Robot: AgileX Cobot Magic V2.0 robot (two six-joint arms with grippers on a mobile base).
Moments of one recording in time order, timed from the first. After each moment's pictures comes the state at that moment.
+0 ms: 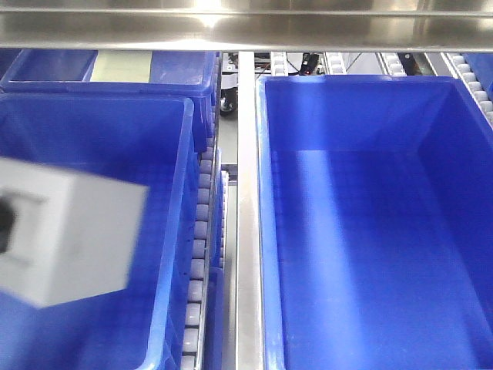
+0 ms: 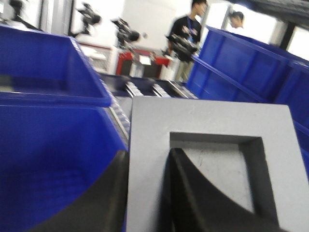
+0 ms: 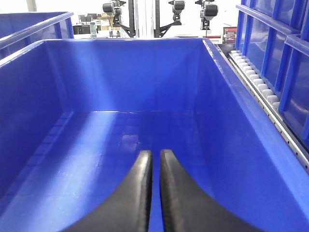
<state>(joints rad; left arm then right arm) -0.50 0.50 -0.43 -0.11 0.03 -0.15 0.02 -0.02 0.03 -0.03 0.09 0.05</state>
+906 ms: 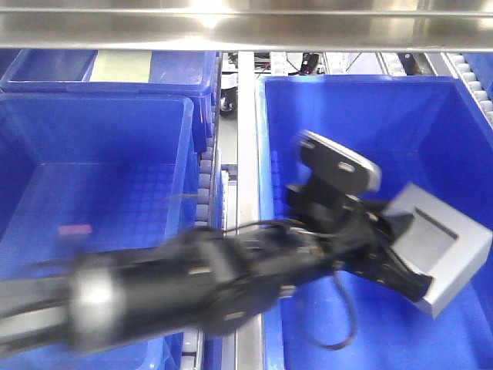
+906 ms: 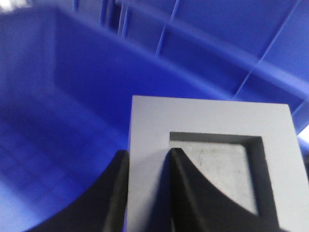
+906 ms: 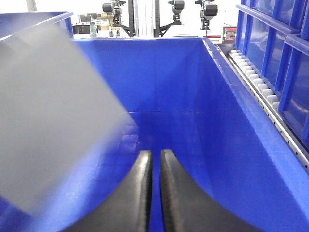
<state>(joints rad) -1.02 1.79 -1.22 -0.04 -0.20 -0.15 0.02 -0.02 0.03 -0.03 0.09 0.05</state>
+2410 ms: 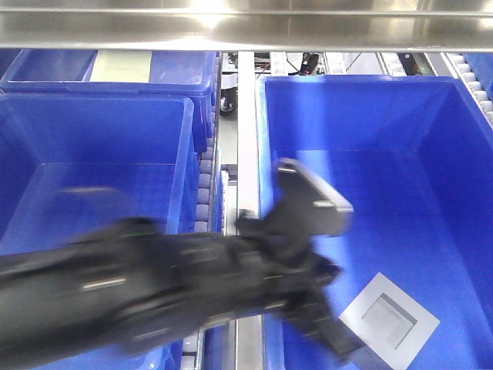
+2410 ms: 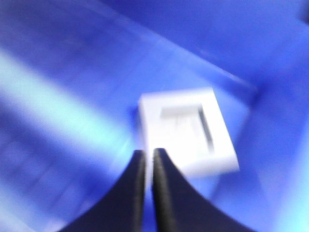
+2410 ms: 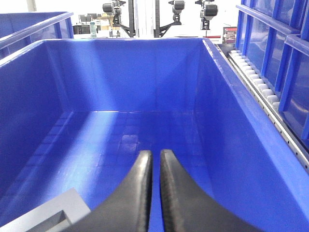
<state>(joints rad) -1.04 1.48 -1.06 0.11 0.32 -0.16 0.02 -0.02 0.03 -0.03 0.09 0.05</state>
